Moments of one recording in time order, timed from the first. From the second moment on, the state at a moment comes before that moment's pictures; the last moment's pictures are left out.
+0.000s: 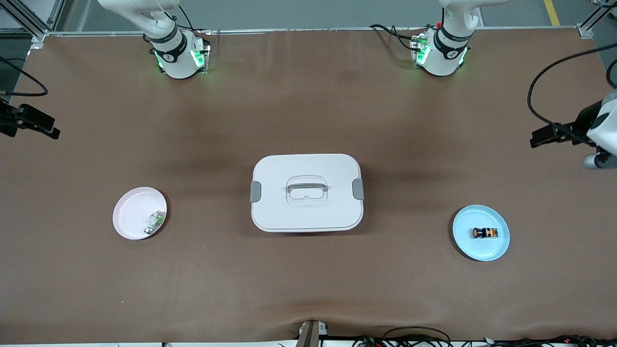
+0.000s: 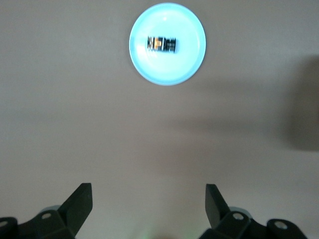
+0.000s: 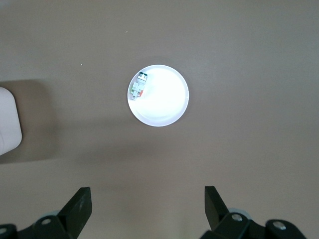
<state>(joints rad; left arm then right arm) 0.12 0.11 -0.09 -1.61 0.04 1.62 -0.03 0.04 0.03 -0.13 -1.51 0.00 1.53 -0.02</state>
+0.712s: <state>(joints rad) 0.13 0.31 -0.09 -1.82 0.04 2.12 -0.02 0.04 0.03 -0.13 -1.51 0.00 1.53 -0.02</state>
